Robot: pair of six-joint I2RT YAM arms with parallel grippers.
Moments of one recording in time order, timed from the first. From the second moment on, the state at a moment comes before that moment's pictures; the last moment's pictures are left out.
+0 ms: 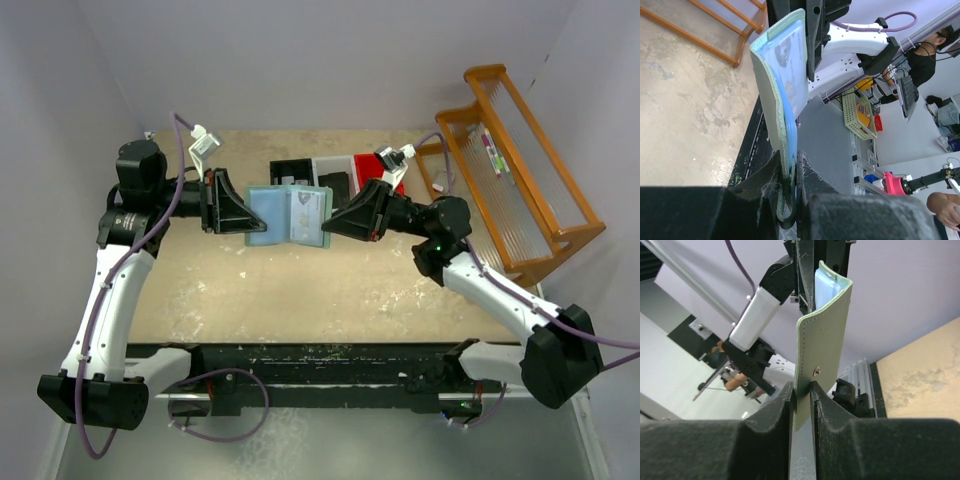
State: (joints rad) left arm -0.10 1.10 1.28 -0.47 1.41 -0.44; right arm 0.55 1.24 0.81 1.01 -0.89 1.25
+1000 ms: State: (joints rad) left arm -0.10 1.10 1.28 -0.46 1.40 -0.45; right arm 0.55 1.17 0.92 0.52 -0.80 0.93
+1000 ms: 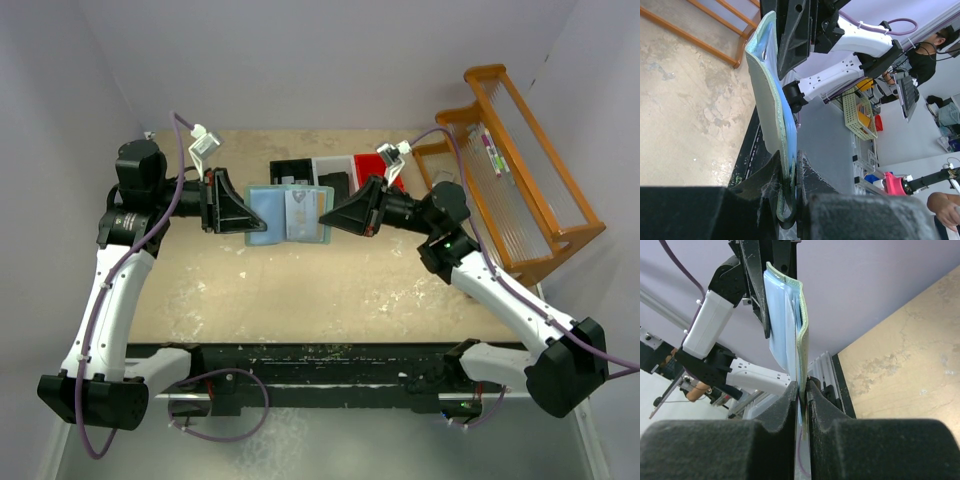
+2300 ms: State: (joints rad) left arm -0.09 1.10 1.28 -0.40 1.40 -0.50; right arm 0.64 1.16 1.06 0.25 -0.64 0.76
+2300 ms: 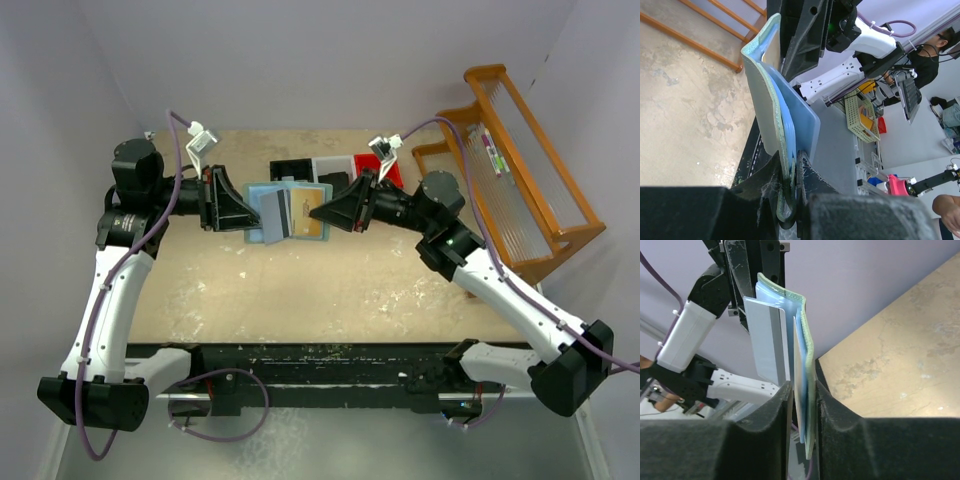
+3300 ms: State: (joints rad) left arm -0.09 1.06 1.12 -0.29 1.38 -0.44; right arm 0.69 1.16 1.29 -0.21 -0.48 0.50
